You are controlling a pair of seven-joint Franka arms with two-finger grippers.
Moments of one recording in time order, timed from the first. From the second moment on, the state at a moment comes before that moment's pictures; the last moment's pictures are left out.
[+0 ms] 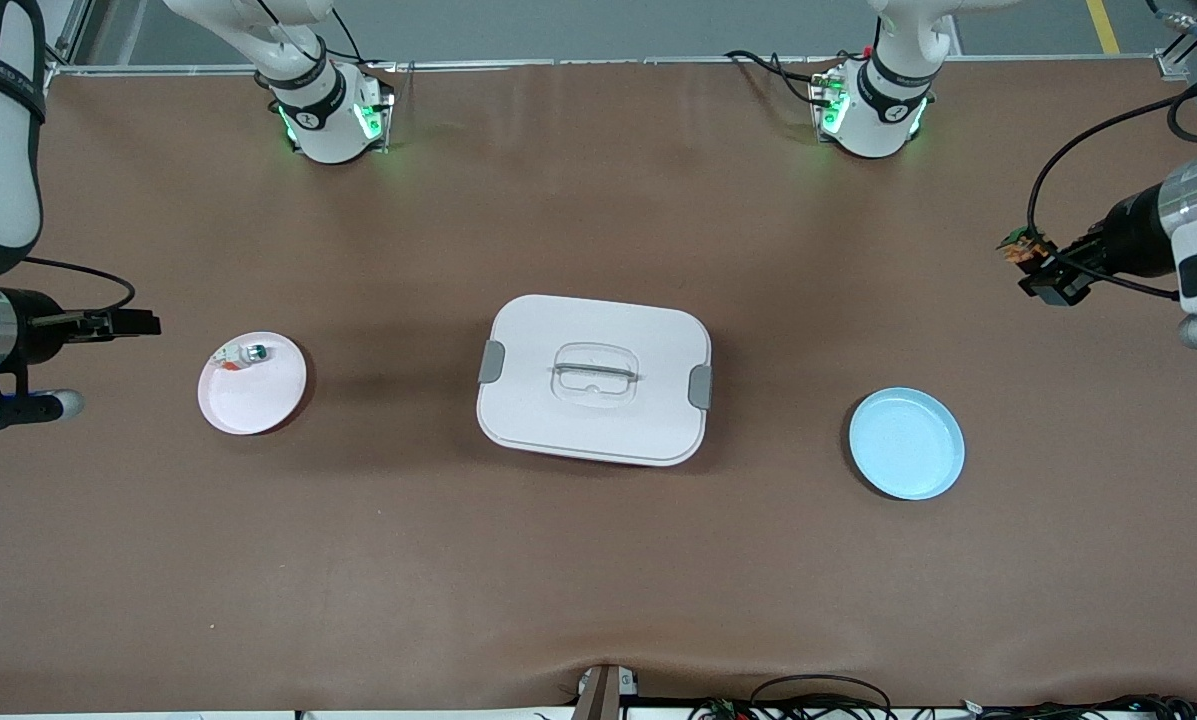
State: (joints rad) left arm 0.06 0.15 -0.14 -1.44 -0.05 1.39 -0.85; right arm -0.06 0.40 0.02 -1.23 -0.04 1.26 -0.12
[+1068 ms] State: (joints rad) left arm 0.06 0.24 -0.14 -1.89 0.06 2.13 -1.42; right arm -0.11 0.36 0.03 -1.26 0.02 1.23 -0.03
